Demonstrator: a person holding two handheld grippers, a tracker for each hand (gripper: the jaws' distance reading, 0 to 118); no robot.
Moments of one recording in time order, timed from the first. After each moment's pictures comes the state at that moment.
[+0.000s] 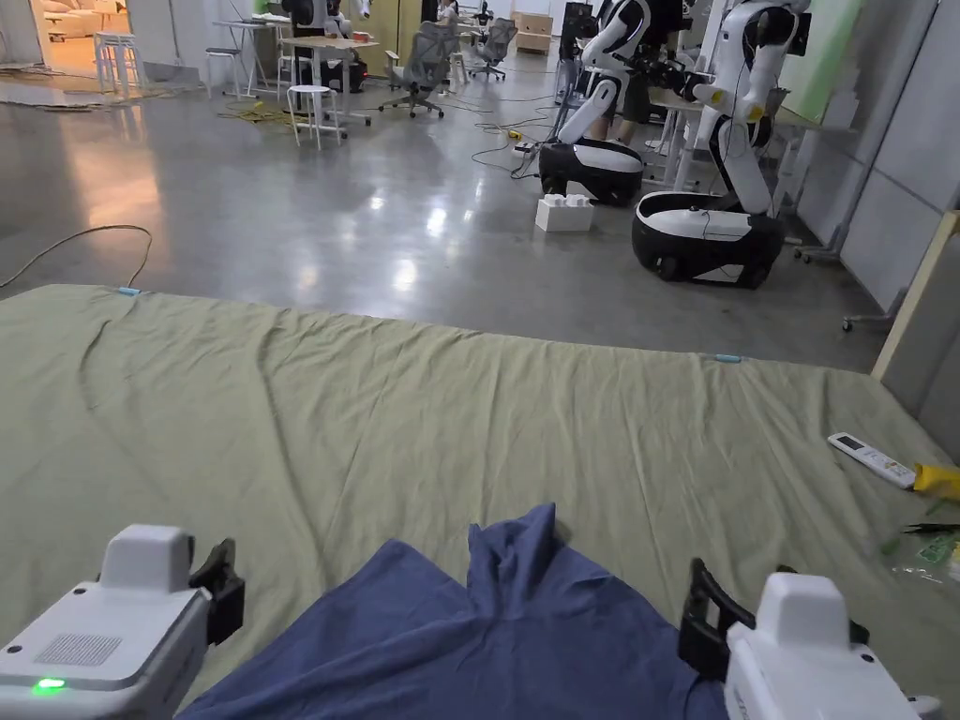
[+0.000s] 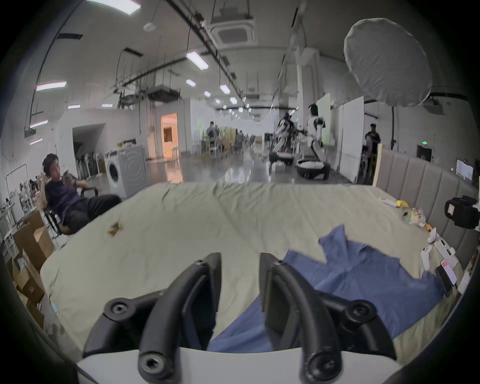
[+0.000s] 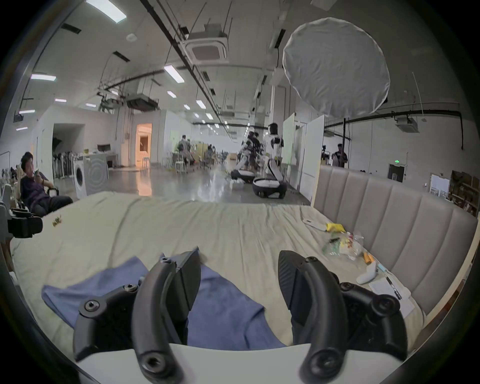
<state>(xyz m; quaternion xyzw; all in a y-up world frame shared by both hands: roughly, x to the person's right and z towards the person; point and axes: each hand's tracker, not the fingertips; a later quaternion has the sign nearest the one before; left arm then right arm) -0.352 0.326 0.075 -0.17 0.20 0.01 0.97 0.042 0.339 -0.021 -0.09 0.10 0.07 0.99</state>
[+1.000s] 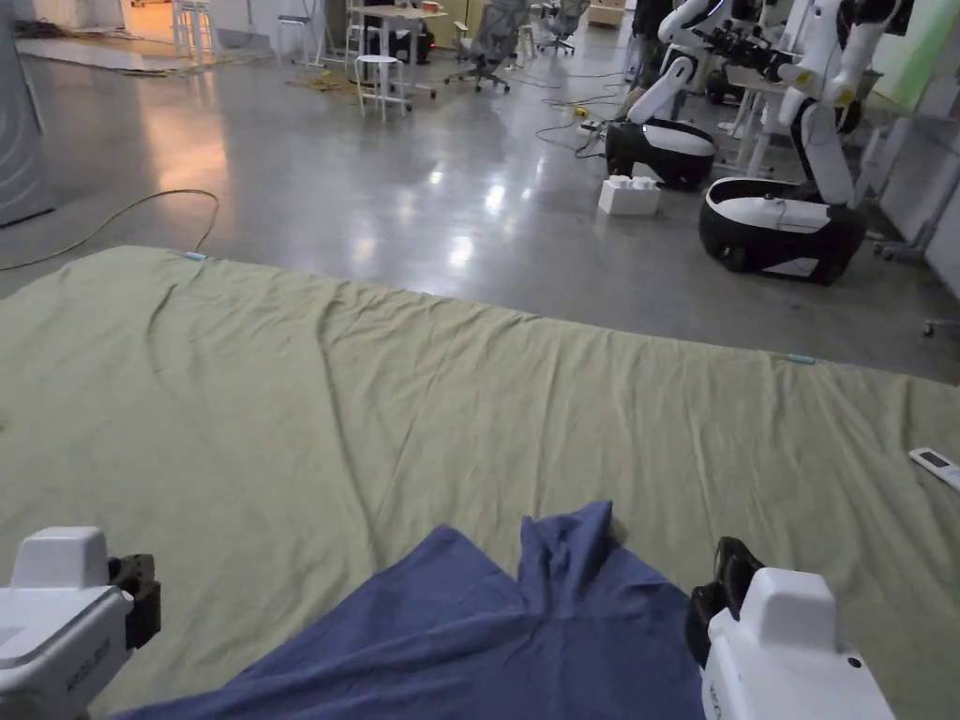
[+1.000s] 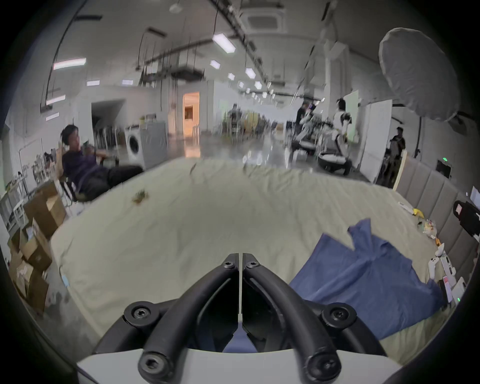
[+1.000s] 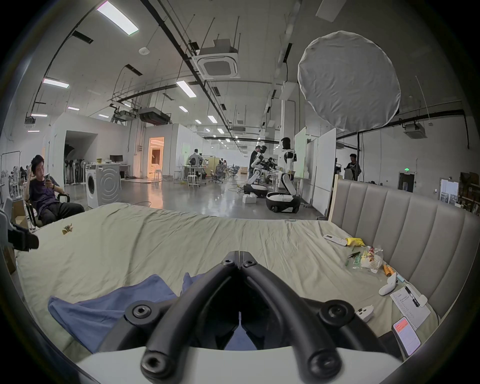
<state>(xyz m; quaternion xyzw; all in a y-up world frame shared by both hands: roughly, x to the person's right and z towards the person) -0.435 0.296 0.126 -0.26 0.26 0.10 0.92 -0.013 0.331 -0.029 -0.05 0.14 0.08 0.99</state>
